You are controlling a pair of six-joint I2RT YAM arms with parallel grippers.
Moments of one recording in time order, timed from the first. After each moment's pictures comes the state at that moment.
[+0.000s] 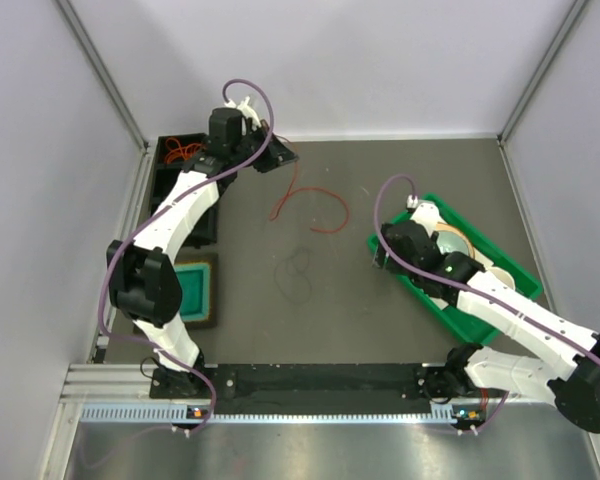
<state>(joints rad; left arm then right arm) -0.30 1.73 1.59 -0.26 0.44 -0.70 0.72 1.05 0.81 -0.54 0.49 0.70</state>
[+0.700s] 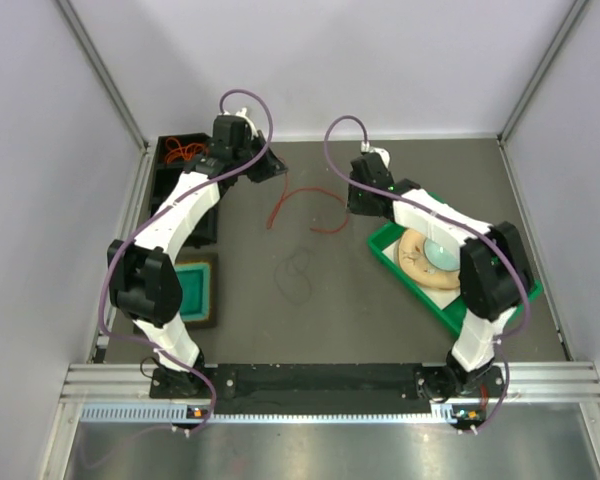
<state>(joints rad) -0.31 1.73 1.58 -0.40 0.27 -0.68 0.54 1.76 1.35 -0.39 0.22 0.52</state>
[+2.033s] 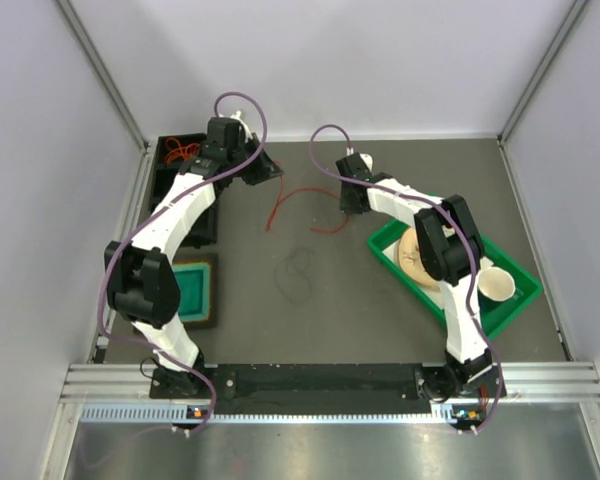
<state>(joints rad) -0.27 1.72 1.55 -0.41 0.30 -0.68 0.49 2.18 1.64 -0.41 0.22 0.48</state>
